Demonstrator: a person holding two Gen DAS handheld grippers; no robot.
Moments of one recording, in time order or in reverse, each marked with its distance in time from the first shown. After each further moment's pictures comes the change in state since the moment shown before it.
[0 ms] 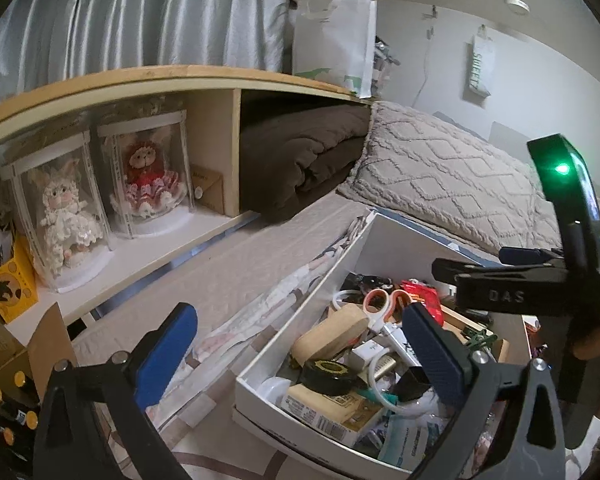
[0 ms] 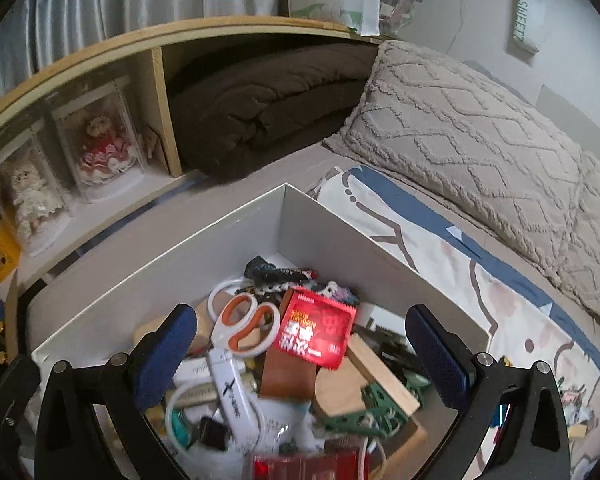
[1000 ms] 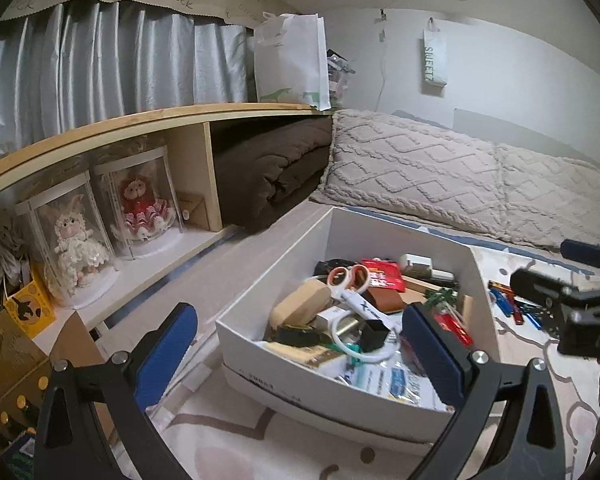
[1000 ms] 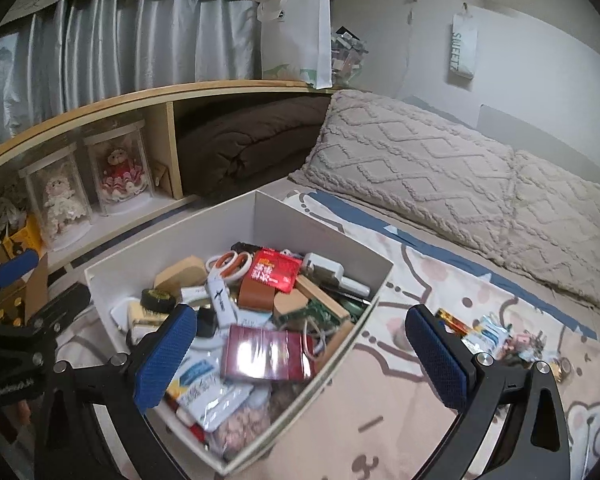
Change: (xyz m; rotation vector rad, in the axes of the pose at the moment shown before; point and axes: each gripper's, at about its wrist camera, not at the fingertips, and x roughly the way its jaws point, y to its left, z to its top) left arm -0.072 -0.034 -0.035 0.126 -0.069 -0.035; right arm -0.137 -0.021 -0.105 0.034 -0.193 -0.091
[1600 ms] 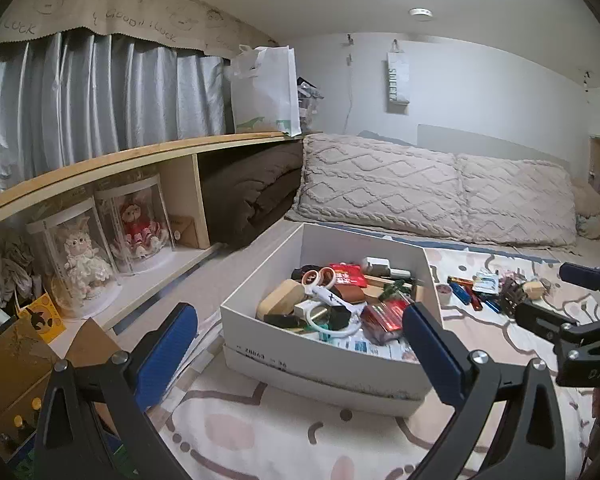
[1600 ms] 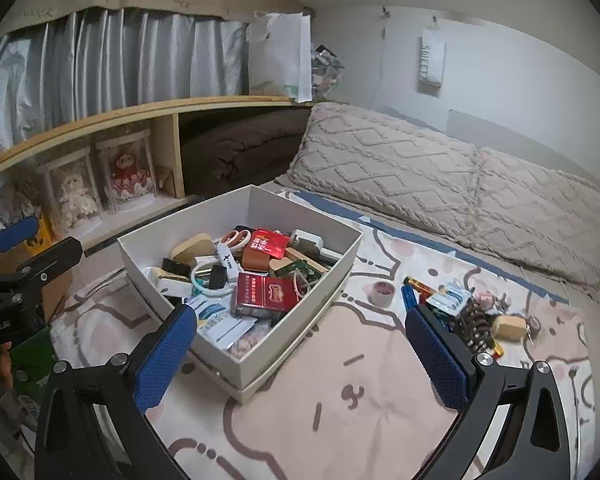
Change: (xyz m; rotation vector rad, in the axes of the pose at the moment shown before) left arm -0.087 -0.001 -0.013 0.059 -0.075 -0.084; right arm -0.091 0.005 -0.055 0.053 -0.058 -0.054
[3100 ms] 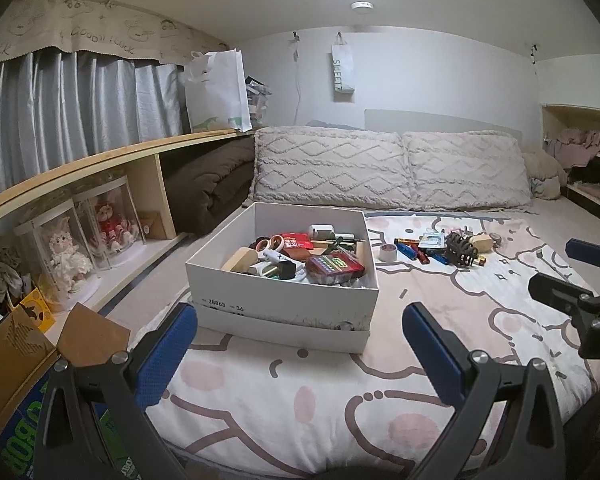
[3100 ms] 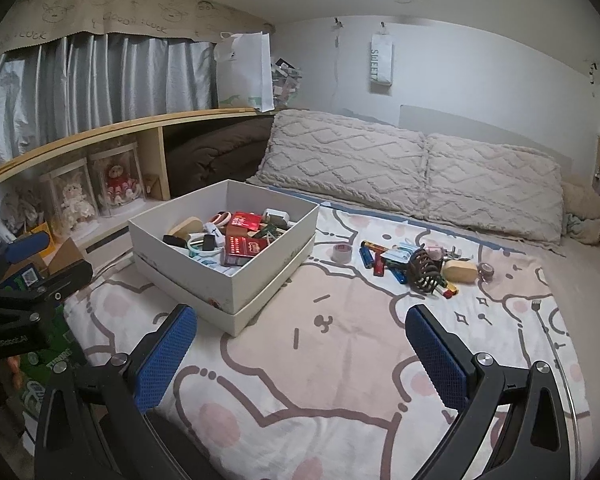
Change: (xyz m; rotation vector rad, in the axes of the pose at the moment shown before) left arm -0.063 -0.025 -0.048 0.102 0.016 -0.126; right arm -0.095 -0.004 -0.068 0.089 -0.032 -0.106
